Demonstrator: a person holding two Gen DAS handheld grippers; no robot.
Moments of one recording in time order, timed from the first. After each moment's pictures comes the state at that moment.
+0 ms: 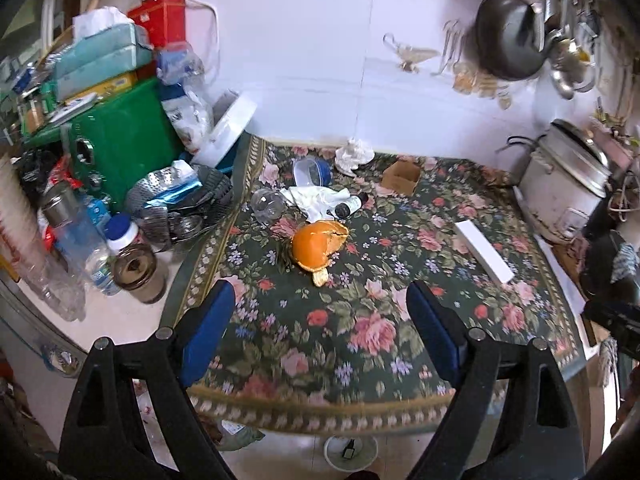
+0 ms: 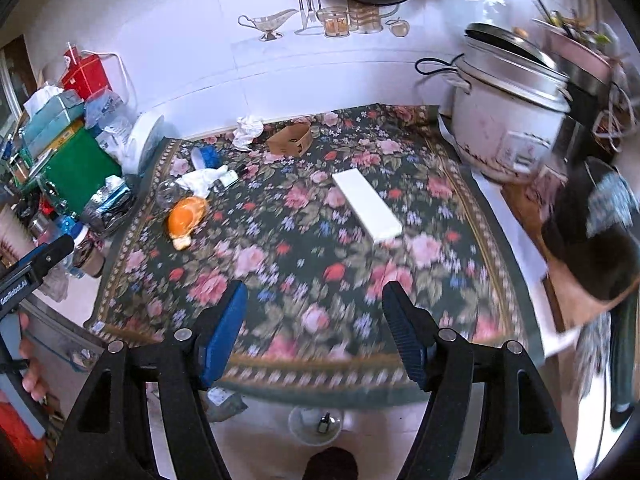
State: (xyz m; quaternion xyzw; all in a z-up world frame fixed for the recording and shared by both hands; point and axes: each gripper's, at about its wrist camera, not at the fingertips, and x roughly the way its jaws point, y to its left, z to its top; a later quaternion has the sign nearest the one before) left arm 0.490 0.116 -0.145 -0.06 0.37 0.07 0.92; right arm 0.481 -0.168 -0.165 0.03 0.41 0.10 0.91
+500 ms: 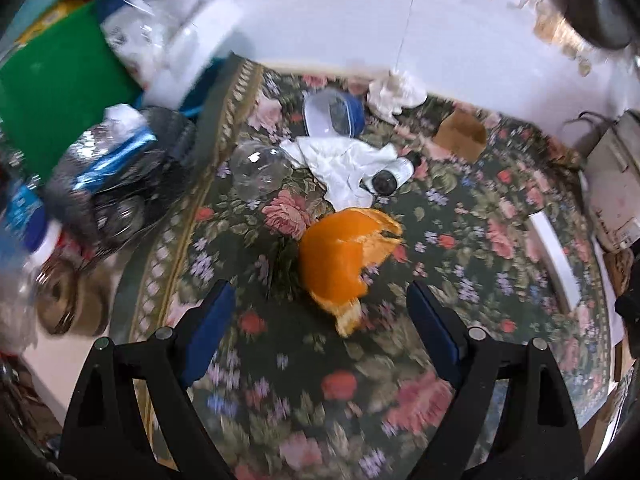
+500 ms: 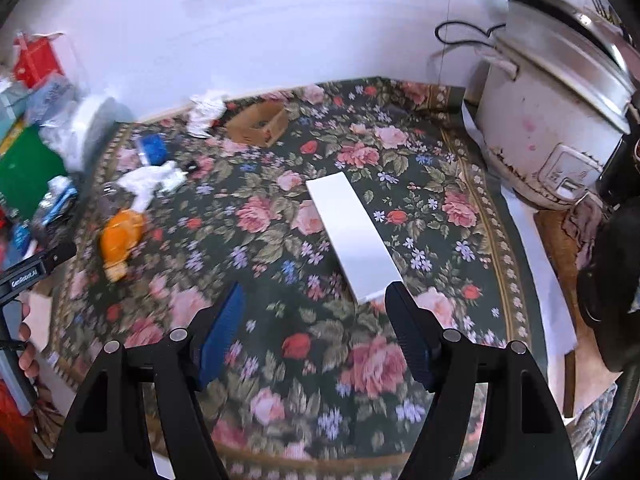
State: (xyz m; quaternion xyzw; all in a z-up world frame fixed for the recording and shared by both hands) left arm 0.640 0.161 -0.248 -0.08 0.49 0.07 0.87; right arm 0.621 -0.172 -0.218 0.00 0.47 0.08 0.88
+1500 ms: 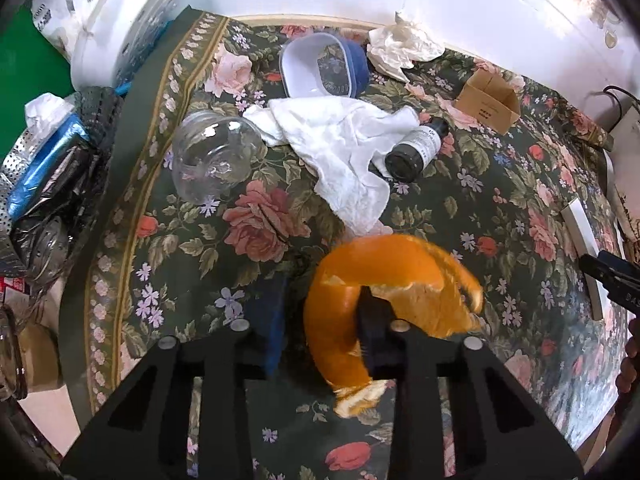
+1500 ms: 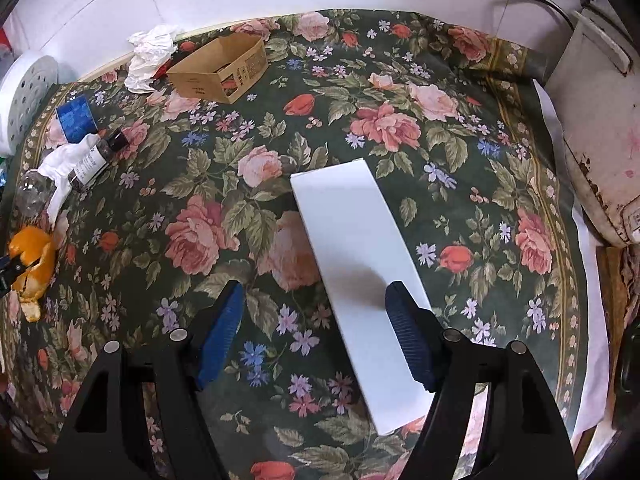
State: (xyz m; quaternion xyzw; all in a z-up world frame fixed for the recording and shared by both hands) left arm 0.701 0.164 -0.303 -0.07 0.53 0.05 0.84; right arm 0.734 -0.145 -0.304 -0.04 0.54 0.08 0.84
